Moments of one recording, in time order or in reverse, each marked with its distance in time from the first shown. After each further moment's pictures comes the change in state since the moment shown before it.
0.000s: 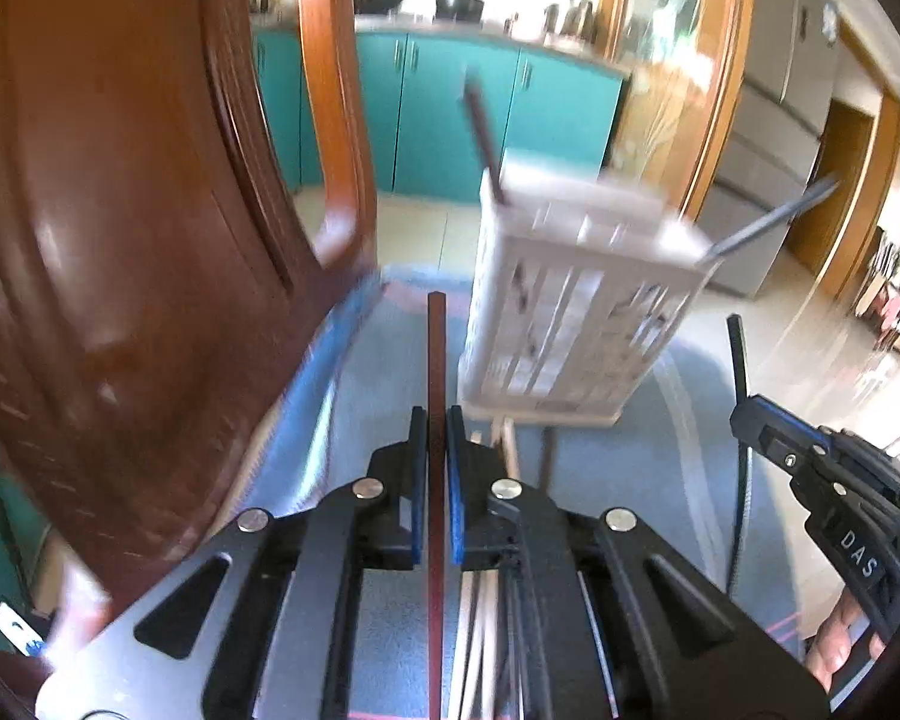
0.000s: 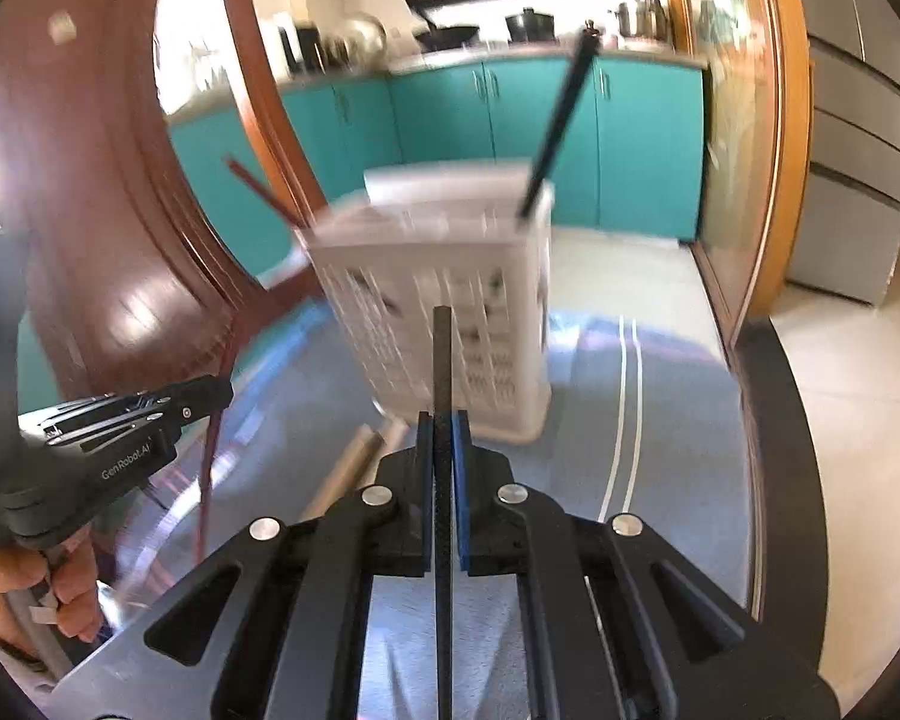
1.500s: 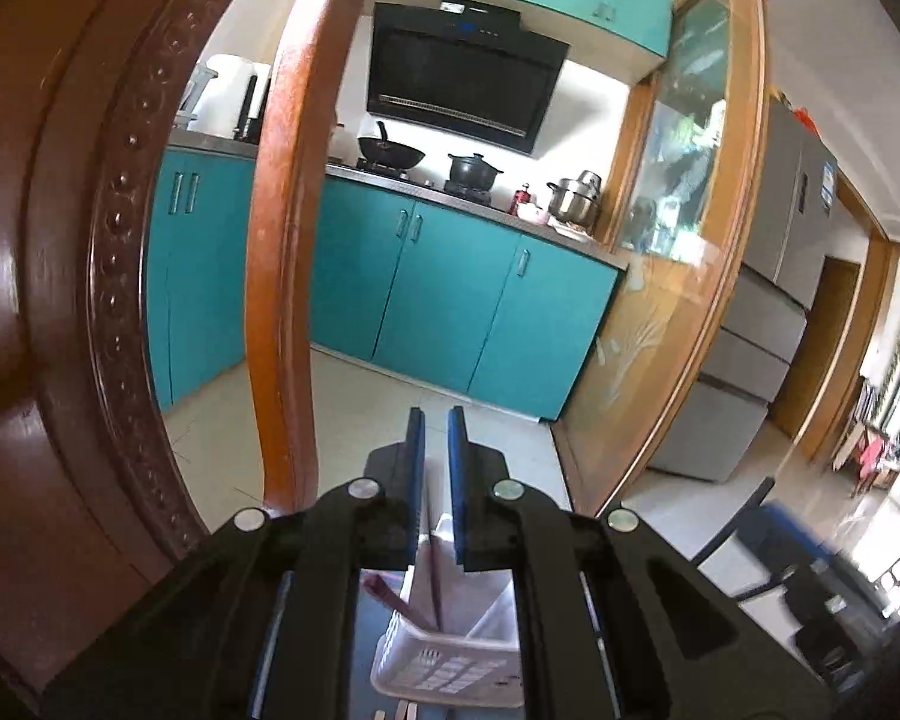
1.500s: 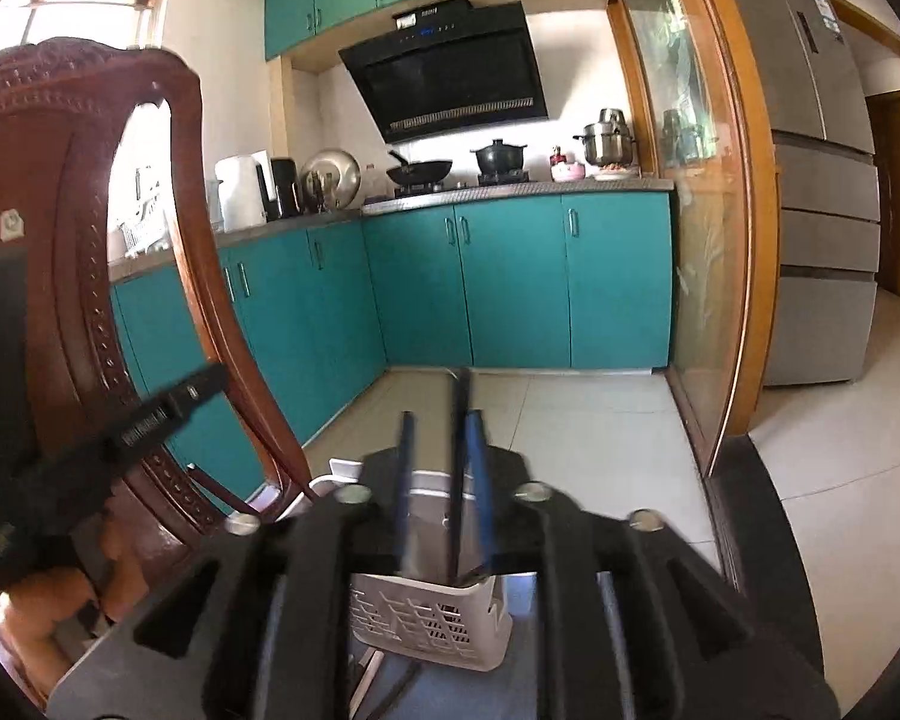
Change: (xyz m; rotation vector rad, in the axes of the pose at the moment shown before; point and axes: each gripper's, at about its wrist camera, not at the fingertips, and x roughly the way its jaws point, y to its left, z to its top) left arm 0.011 -0.012 0.121 -0.151 -0.370 -0.056; right arm -0.011 -0.006 0.103 0.005 -0.299 -0.094
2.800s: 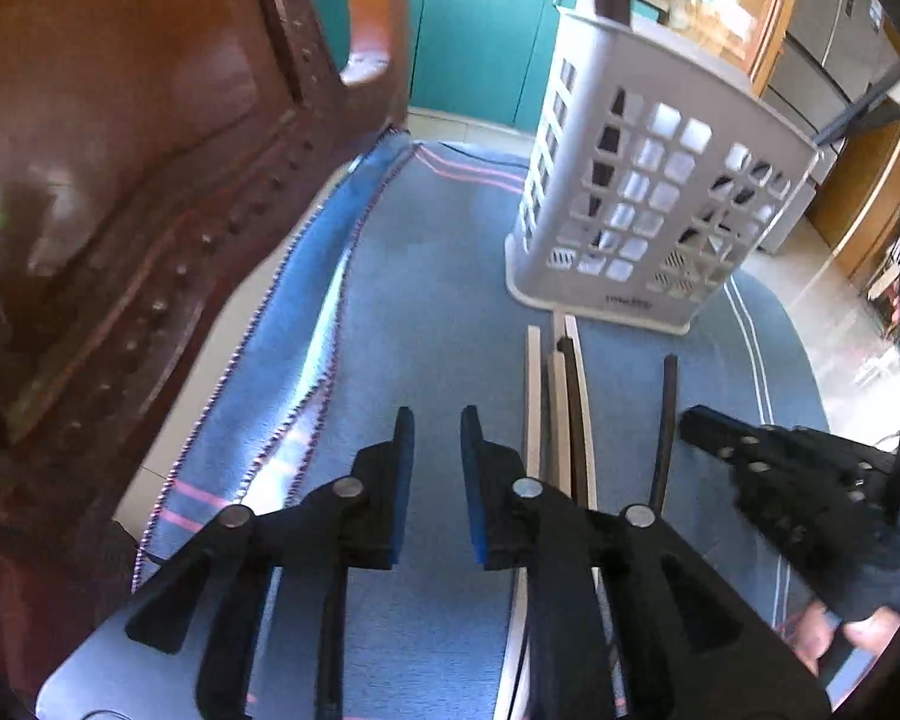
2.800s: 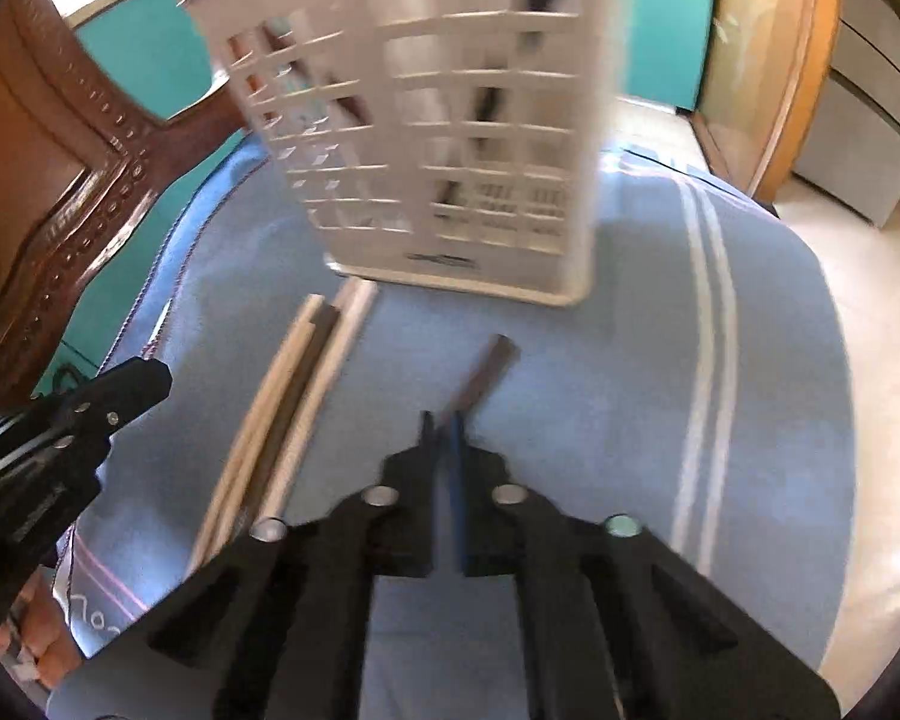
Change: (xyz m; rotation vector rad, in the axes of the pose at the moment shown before) left arm -0.006 0.070 -0.168 0.106 0.613 0.099; right arm 0.086 0.032 -0.170 0.001 0.706 -0.036
